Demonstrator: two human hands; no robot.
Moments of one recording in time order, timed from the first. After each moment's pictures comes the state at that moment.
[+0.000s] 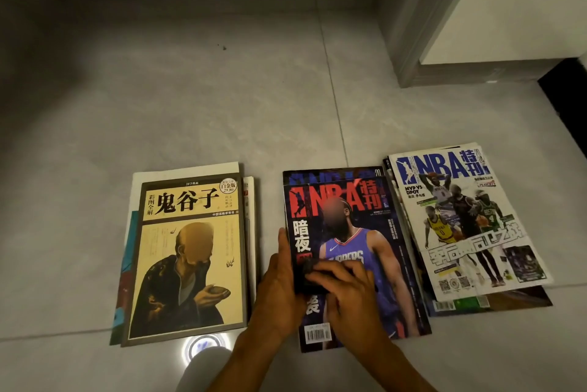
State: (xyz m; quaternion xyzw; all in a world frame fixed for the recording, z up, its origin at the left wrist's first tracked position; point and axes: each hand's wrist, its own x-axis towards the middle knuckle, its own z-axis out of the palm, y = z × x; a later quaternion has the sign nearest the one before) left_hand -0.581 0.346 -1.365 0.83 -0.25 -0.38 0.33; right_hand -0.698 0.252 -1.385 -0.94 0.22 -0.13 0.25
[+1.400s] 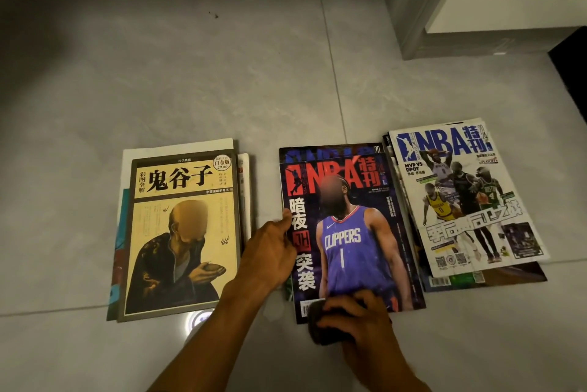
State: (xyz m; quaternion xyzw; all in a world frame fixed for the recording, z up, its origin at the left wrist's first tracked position) left_hand -0.552 0.338 -1.359 0.85 -0.27 -0.39 0.23; right_hand -0.773 0.275 -1.399 -0.94 0.14 -0.06 0.29
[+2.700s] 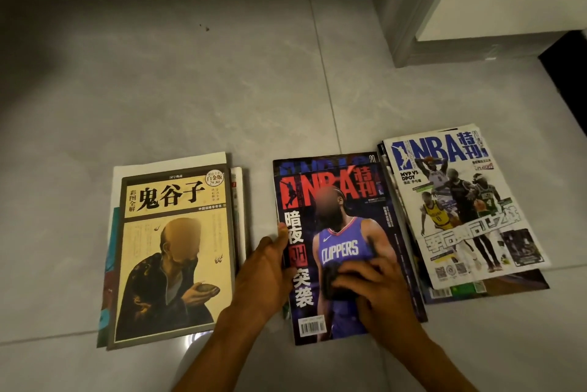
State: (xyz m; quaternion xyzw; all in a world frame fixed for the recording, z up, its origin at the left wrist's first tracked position) left_hand -0.557 0.345 -1.367 0.86 -0.31 -0.34 0.22; right_hand -0.745 0.216 -1.398 -0.96 0.15 -0.10 0.20
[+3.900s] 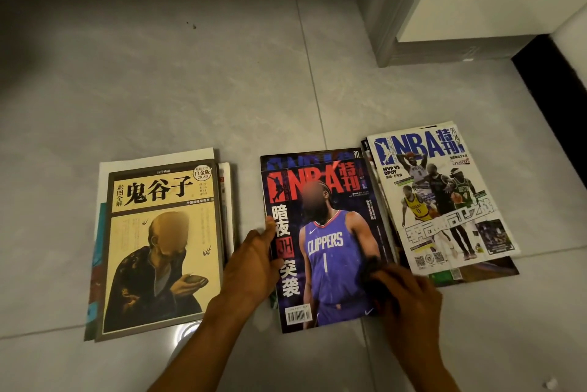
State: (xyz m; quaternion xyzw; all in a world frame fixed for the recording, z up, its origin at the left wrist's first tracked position) left_hand -0.558 0.337 -1.363 0.87 -0.31 -0.34 0.17; right_hand -0.808 0.217 -1.397 -0.89 0.41 -0.13 0.17
